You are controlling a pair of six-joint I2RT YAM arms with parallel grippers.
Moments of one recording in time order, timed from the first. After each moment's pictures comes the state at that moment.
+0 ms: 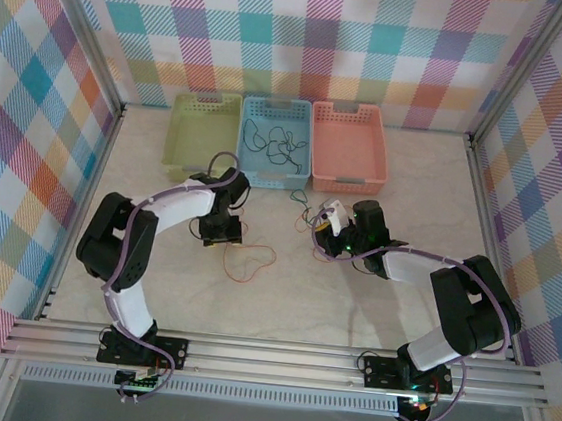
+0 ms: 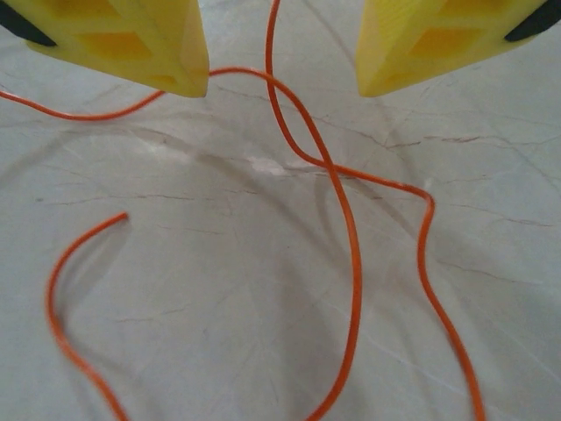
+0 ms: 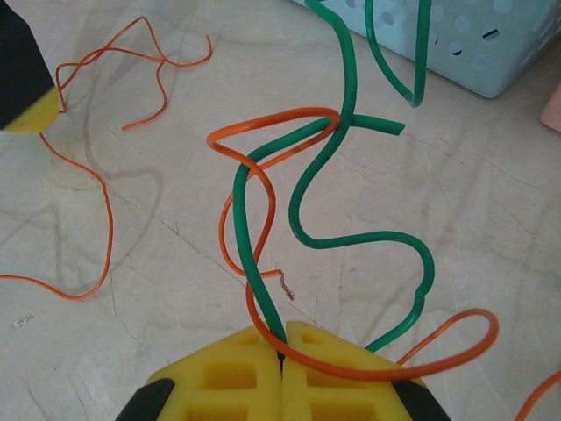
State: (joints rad) left arm -0.46 1.78 1.15 -0.87 0.02 -0.63; right arm 0.47 1.53 0.63 0.24 -0.42 -0.15
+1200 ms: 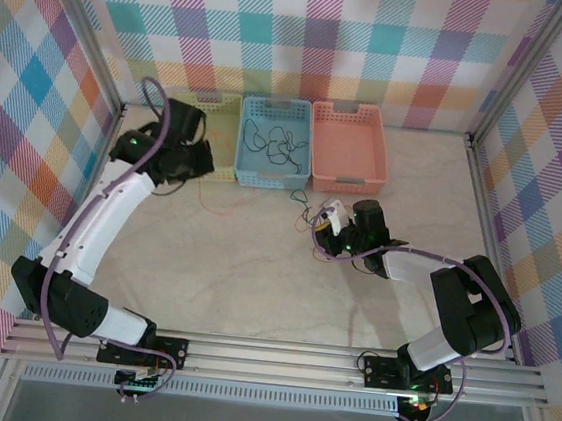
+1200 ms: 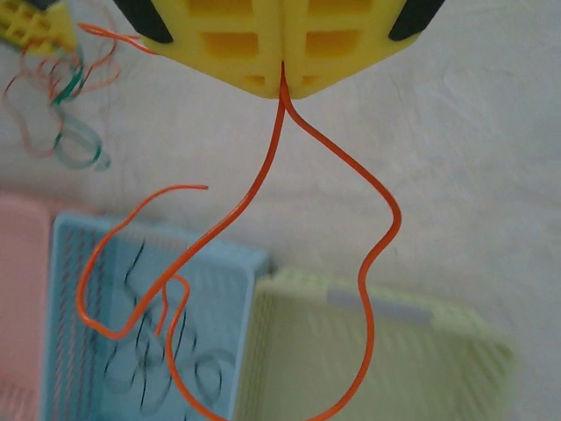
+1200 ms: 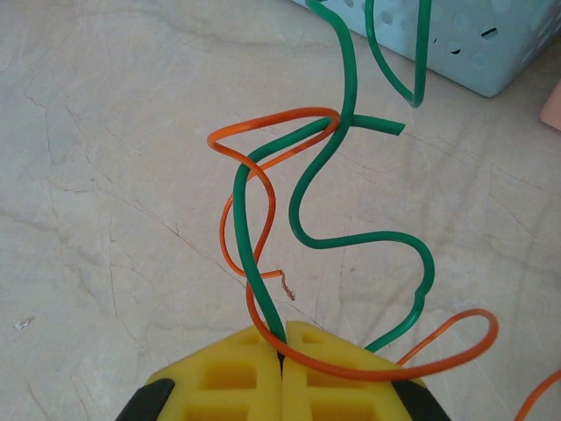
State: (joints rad) left arm -0.31 1.43 1.61 -1.08 -0.13 -0.59; right arm 0.47 1.53 0.63 0.23 -0.42 -0.14
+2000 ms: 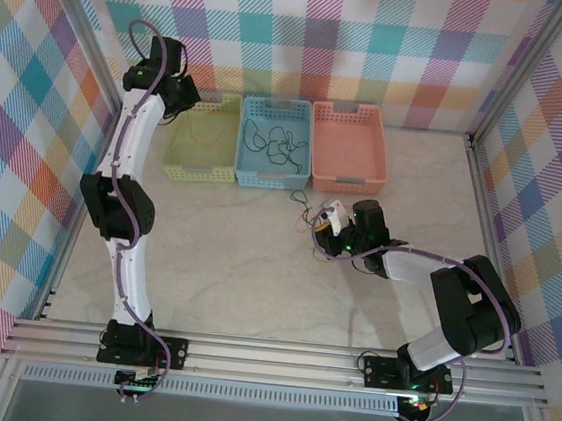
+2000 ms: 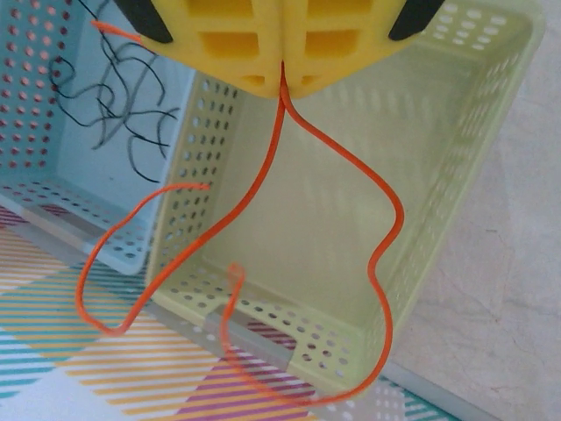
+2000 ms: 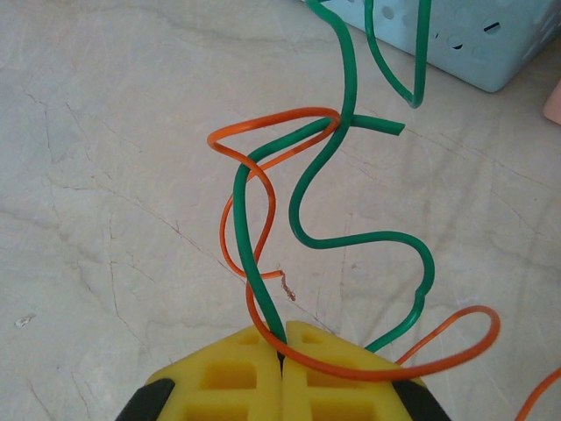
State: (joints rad) left arm -0.03 2.18 2.37 -1.04 -0.05 -0.53; right arm 0.47 1.53 0.63 0.23 -0.42 -0.14
